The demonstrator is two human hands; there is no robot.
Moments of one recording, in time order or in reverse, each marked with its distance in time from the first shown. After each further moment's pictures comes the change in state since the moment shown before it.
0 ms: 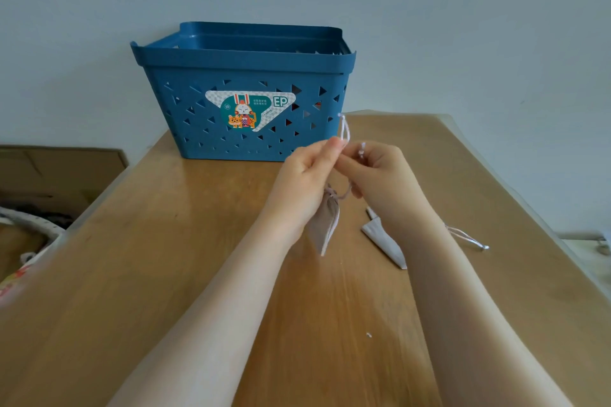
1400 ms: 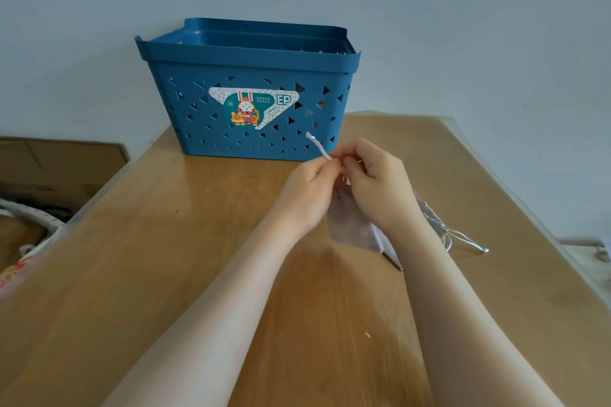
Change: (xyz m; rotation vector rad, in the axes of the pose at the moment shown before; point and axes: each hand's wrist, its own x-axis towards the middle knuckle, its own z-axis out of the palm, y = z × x) left_hand 0.001 -0.011 0.001 0.160 -0.044 -0.051; right_hand 0.007 0.013 0.006 -0.315 0.043 -0.098
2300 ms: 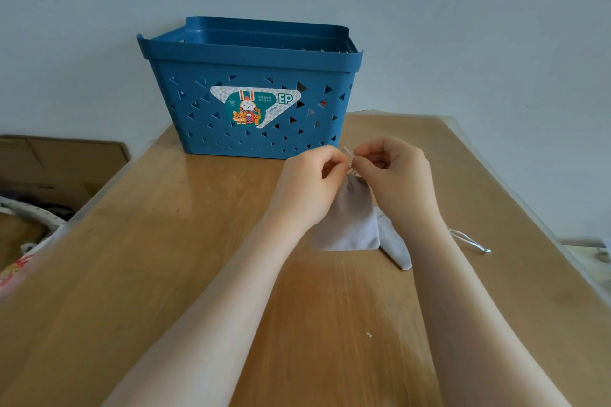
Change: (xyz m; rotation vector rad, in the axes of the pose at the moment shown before) left_hand 0.002 0.004 -0.005 0.314 0.109 0.210; right_hand 0.002 0.005 -0.011 0.047 0.156 0.150
